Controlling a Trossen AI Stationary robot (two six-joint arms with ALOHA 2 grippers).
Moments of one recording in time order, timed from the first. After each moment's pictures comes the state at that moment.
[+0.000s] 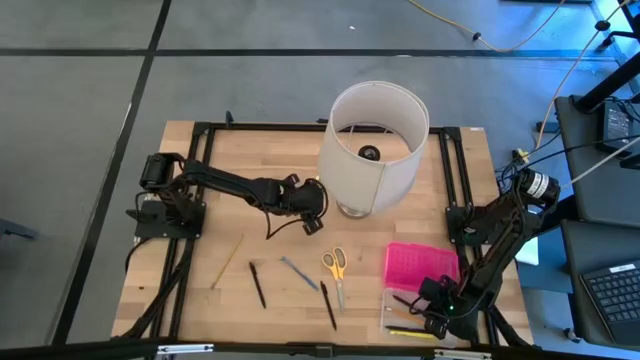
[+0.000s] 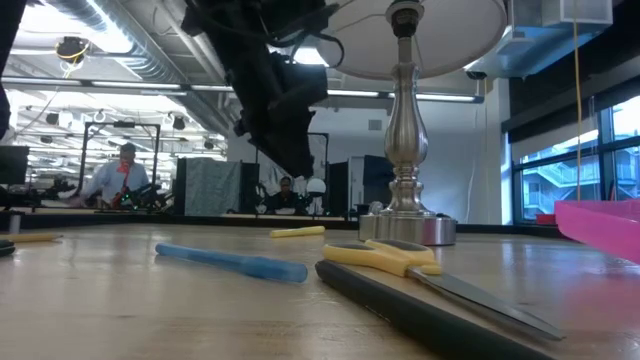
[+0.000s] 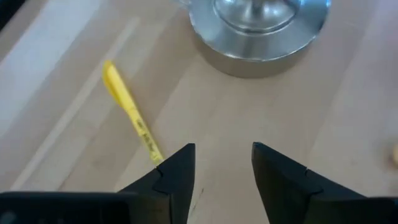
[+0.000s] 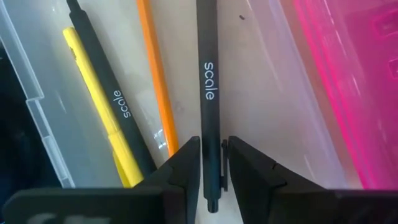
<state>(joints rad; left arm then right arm) -0.03 1.75 1.17 -0.47 -0.38 -0.46 1.14 1.56 0.69 -0.31 0.18 1.70</state>
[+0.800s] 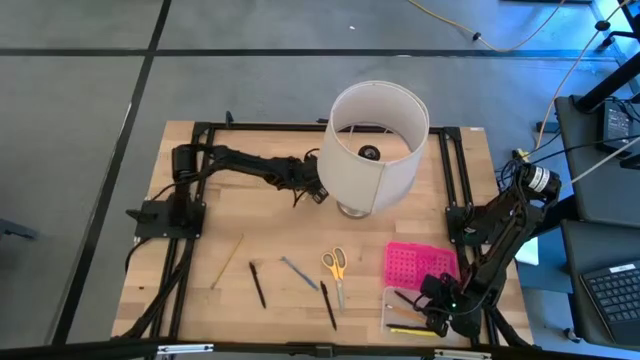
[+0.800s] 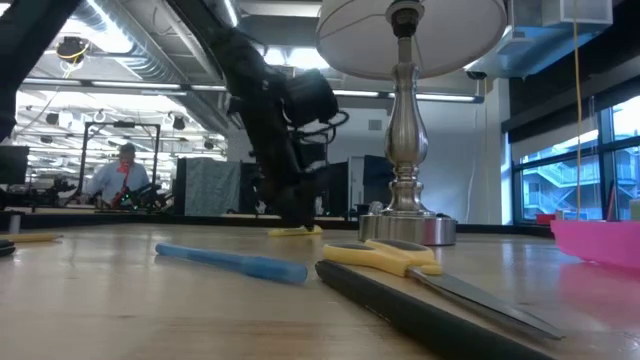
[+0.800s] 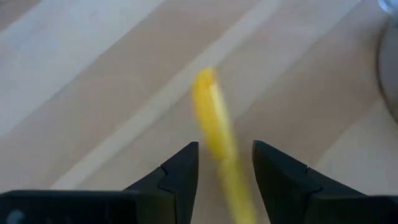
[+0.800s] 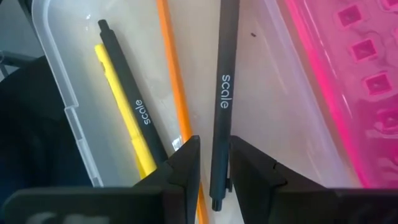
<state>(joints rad) 0.25 1.97 1.17 -0.27 -0.32 -0.50 1.15 1.50 0.69 -0.34 0.24 1.70</state>
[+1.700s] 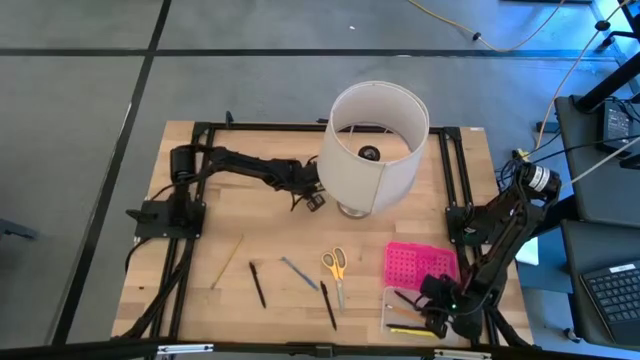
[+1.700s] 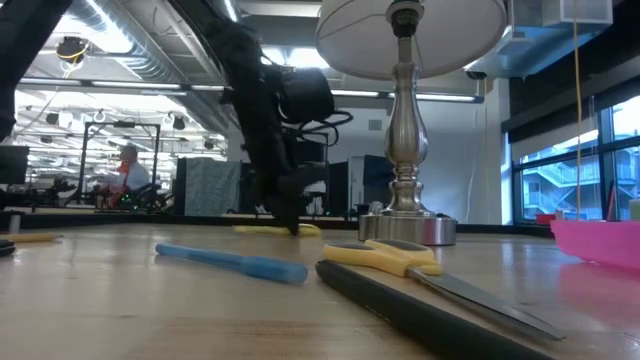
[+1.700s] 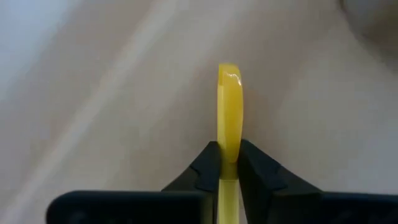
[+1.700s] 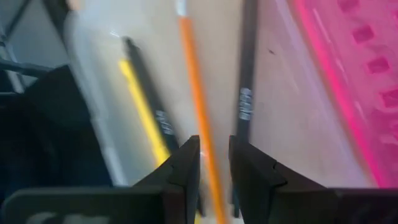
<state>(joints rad) 0.22 1.93 1.16 -0.40 -0.23 -0.38 1.15 1.49 0.72 -0.34 0.29 1.70</state>
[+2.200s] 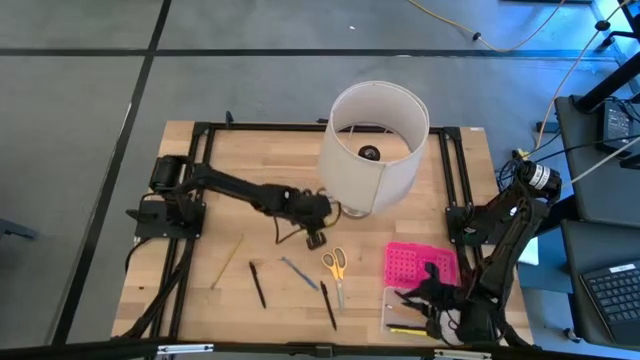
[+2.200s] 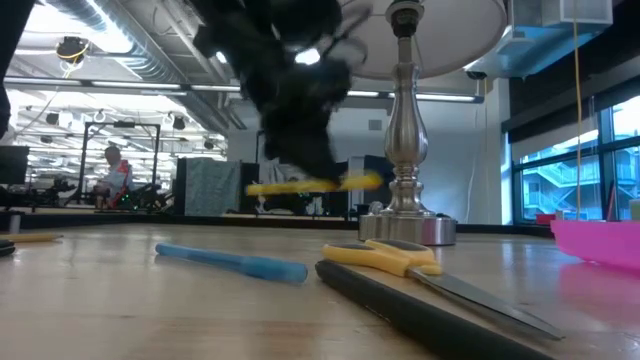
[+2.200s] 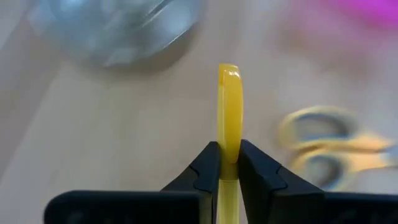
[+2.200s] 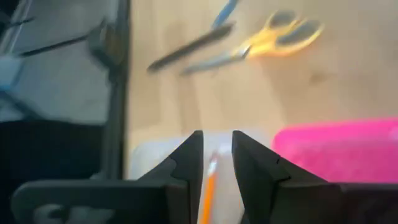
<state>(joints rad) -0.06 1.82 1.16 -0.27 -0.07 -0.37 1.12 1.48 0.85 -0.43 0.78 1.18</state>
